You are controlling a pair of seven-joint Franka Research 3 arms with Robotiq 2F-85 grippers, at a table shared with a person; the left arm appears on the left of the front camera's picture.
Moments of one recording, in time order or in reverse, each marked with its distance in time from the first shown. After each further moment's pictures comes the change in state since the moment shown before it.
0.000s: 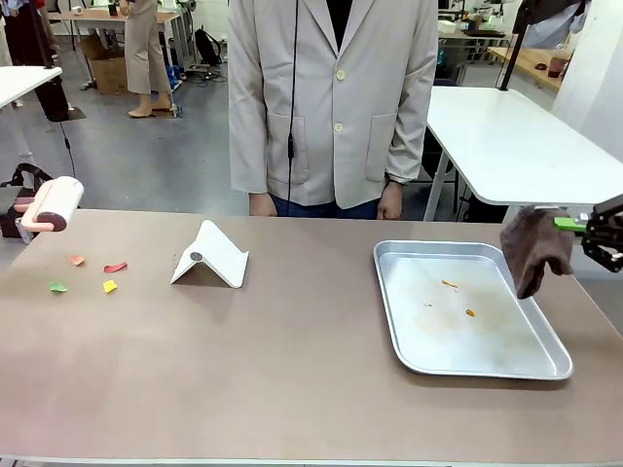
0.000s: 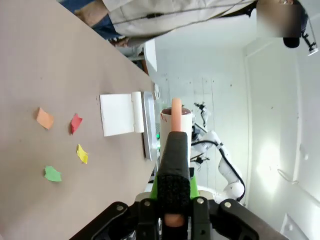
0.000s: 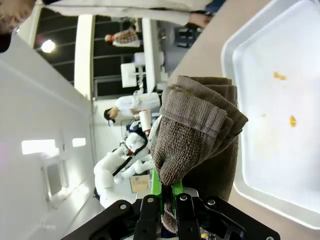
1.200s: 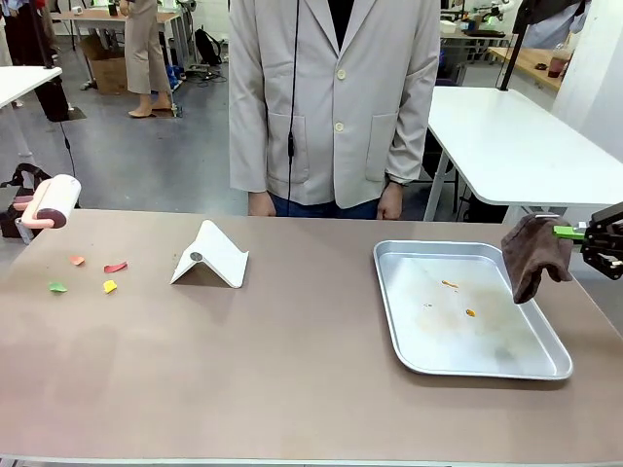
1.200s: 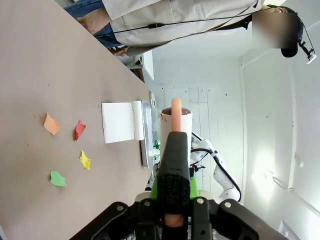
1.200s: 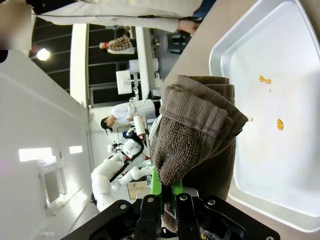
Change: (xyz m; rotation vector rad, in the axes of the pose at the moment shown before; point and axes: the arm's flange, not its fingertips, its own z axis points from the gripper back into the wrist) left arm 0.003 0.009 0.004 -0.018 -0.032 0.018; right arm 0.004 -0.011 0.002 -0.019 -0.027 -0.012
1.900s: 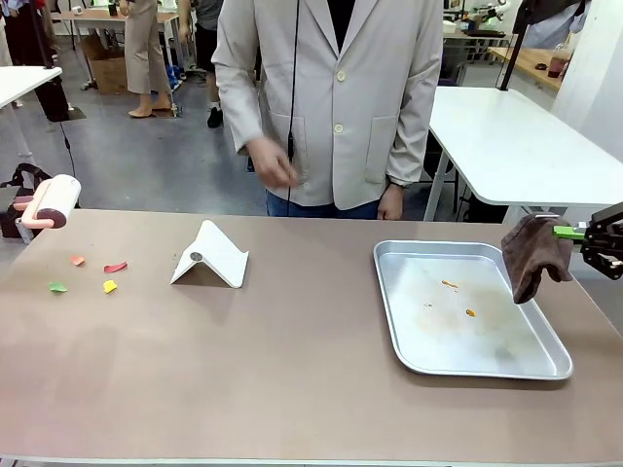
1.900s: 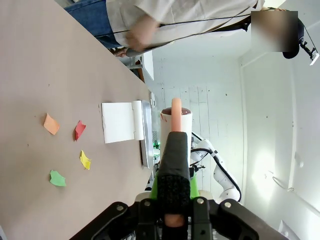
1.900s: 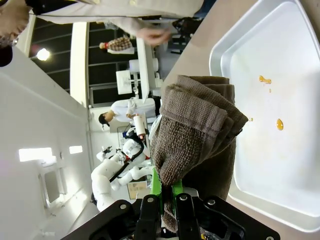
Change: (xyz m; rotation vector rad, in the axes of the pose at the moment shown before) left arm 0.000 0.000 0.000 0.000 0.000 0.000; right arm 0.000 0.000 0.000 0.000 0.000 0.000
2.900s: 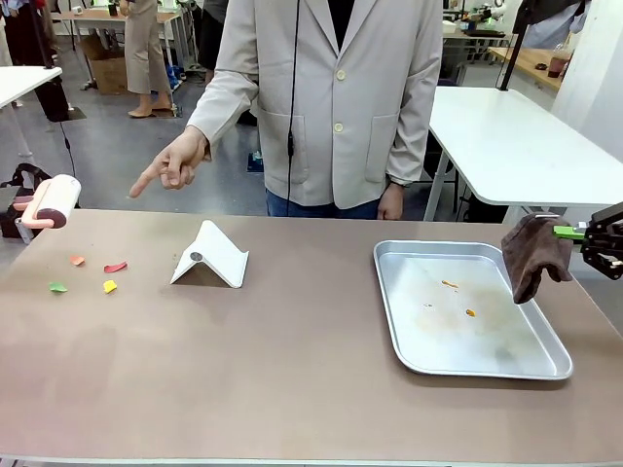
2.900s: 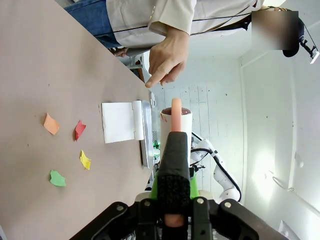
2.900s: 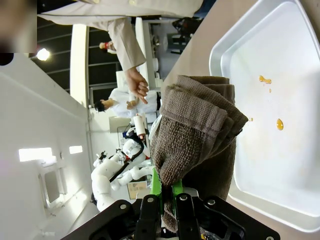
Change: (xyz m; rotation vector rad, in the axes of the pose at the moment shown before) left arm 0.000 0.000 0.000 0.000 0.000 0.000; right arm 0.000 0.000 0.000 0.000 0.000 0.000
